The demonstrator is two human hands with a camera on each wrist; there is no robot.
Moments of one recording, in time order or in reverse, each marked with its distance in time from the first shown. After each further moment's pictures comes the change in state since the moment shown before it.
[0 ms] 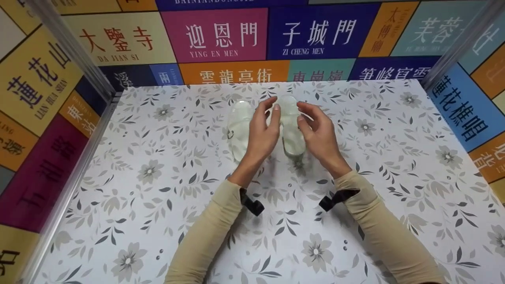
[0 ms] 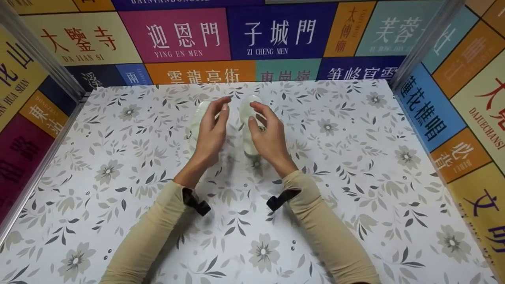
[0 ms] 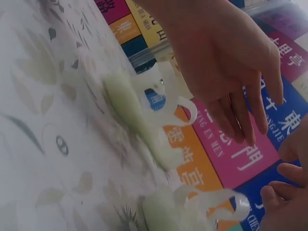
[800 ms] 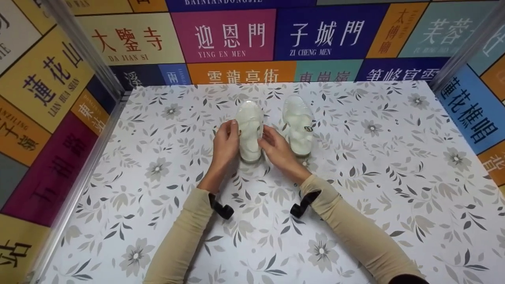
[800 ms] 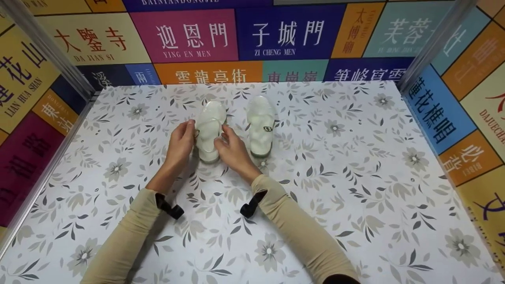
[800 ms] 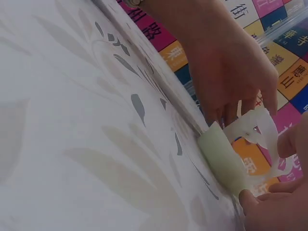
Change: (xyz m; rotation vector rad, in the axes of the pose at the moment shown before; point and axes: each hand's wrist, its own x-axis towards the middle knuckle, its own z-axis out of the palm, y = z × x) left_hand -0.015 -0.055 -0.095 0.168 0.135 -0.338; right_hand -0.014 0.027 0.107 0.089 -0.236 0.260
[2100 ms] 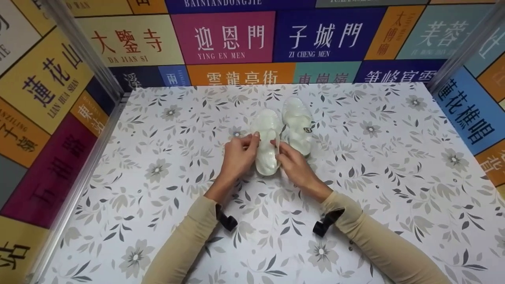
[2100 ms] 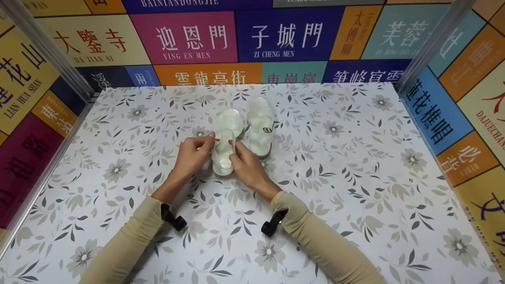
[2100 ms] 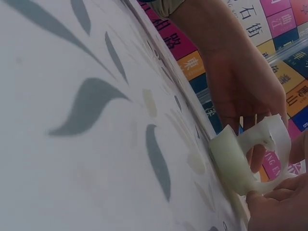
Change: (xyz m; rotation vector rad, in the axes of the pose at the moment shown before) left_hand -0.031 0.007 0.014 0.204 -0.127 0.165; right_hand -0.052 0.001 -0.036 -0.155 -0.023 -0.071
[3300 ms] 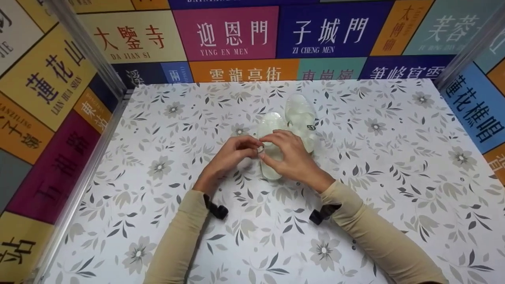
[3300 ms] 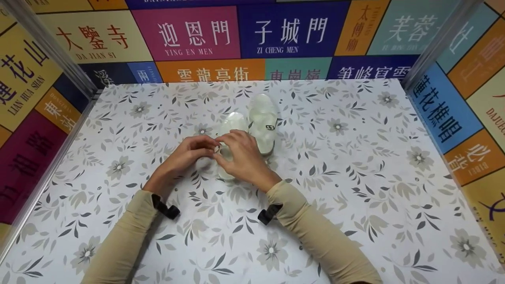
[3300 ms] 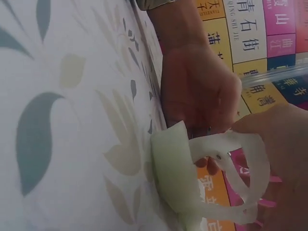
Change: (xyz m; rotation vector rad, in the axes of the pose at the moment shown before) left_hand 0.020 -0.047 -0.028 -0.374 -0.501 0.065; right_hand 0.016 -0.029 0.000 -0.526 -0.084 -0.260
